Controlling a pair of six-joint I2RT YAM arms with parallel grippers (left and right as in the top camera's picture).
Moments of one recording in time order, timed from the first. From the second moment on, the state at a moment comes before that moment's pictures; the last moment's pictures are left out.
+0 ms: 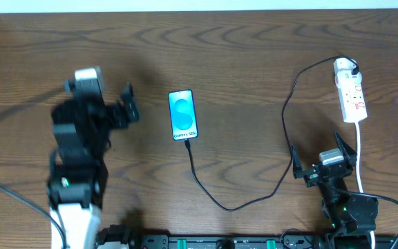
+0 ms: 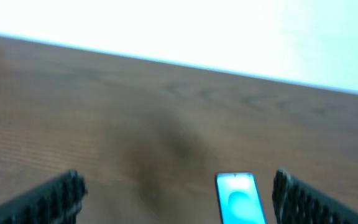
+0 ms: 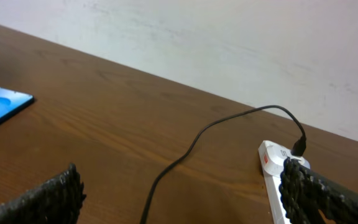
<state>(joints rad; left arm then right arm) 0.03 0.90 0.81 -0.33 0.05 -0.13 0.05 0.02 0.01 -0.06 -0.18 -0.23</state>
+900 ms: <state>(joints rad) 0.01 0.08 0.01 -0.08 0.05 -0.03 0.05 0.02 0.01 -0.06 -0.19 -0.23</state>
